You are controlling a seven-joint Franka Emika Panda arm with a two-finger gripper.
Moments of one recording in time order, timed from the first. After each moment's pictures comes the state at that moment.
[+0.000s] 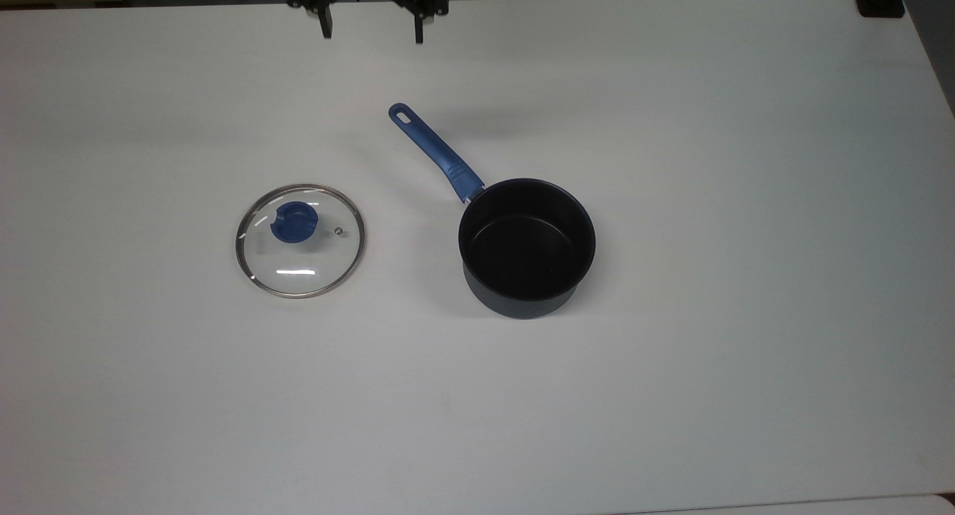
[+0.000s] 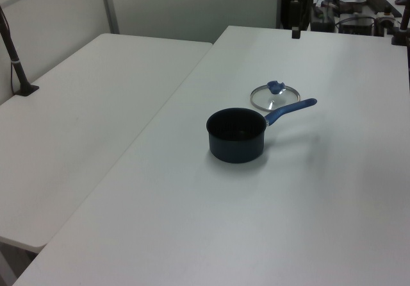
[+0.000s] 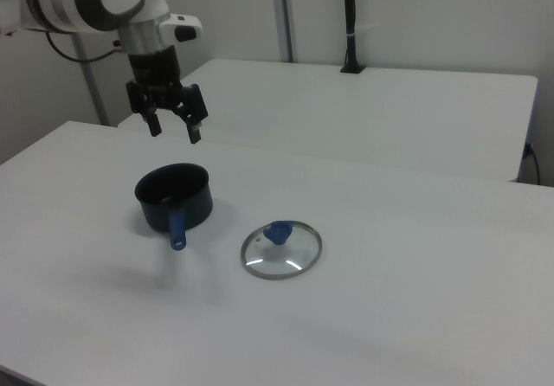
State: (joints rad) arm 0.07 0.06 -0.04 -1.58 -0.04 1.64 0.03
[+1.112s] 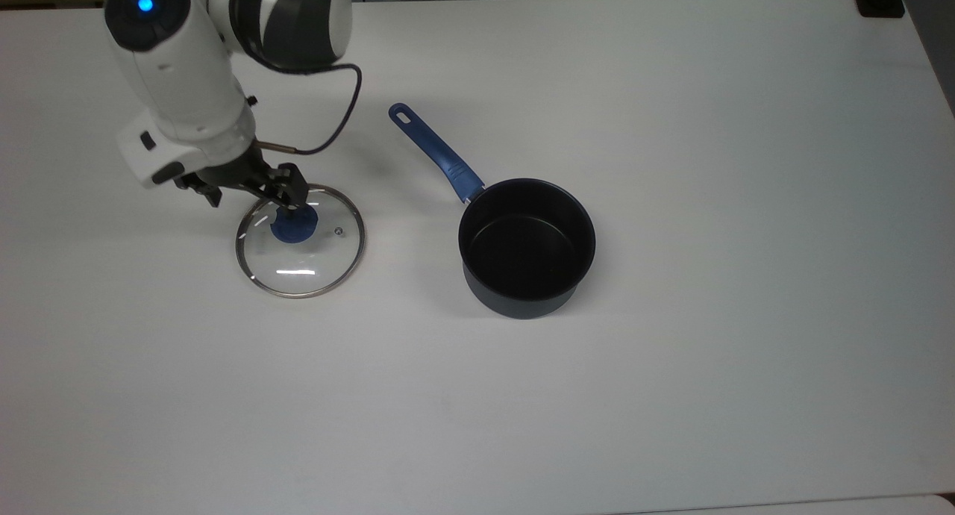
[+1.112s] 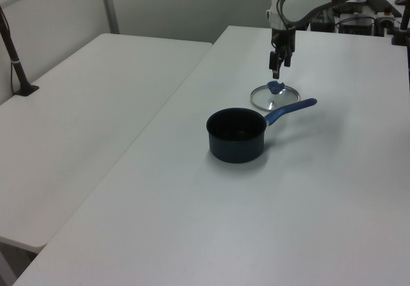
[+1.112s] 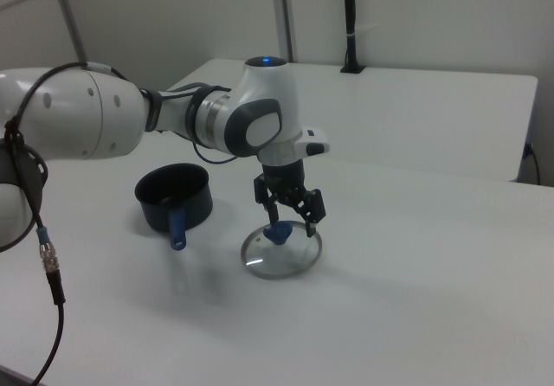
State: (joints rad) arm -0.18 0.45 -0.05 -1.59 -0.03 2.05 -0.09
